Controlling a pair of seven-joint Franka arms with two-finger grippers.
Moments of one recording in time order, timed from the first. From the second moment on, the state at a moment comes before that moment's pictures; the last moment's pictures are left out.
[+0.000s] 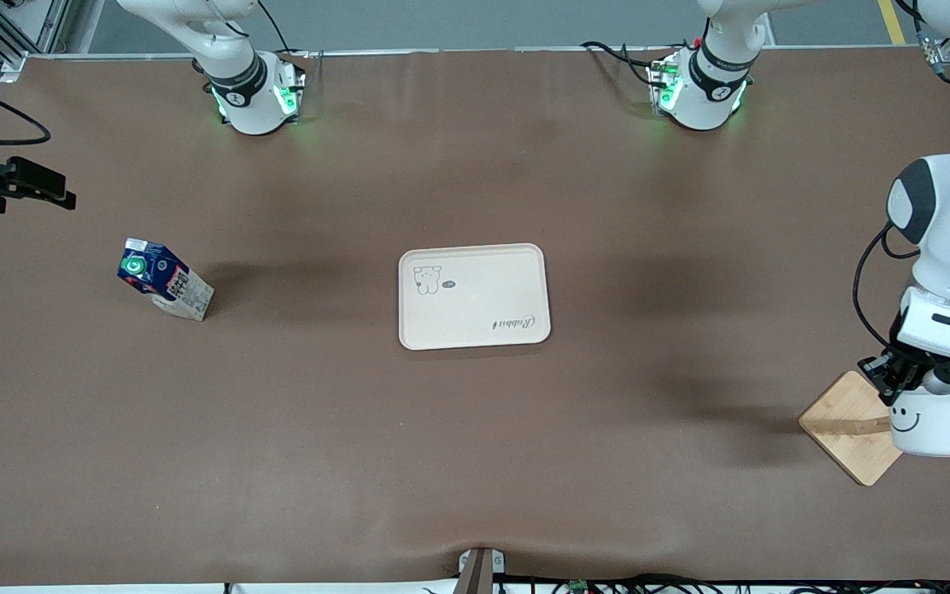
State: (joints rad) left arm 0.19 0.26 -0.16 -1.84 0.34 2.57 -0.32; right arm -0.06 0.02 -0.02 -1.54 0.02 1.40 -0.11
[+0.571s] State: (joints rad) left arm 0.18 0.24 -0.35 -1.71 0.35 2.21 -0.34; right arm -0.07 0.02 -0.02 -1.54 0.02 1.39 -0.11
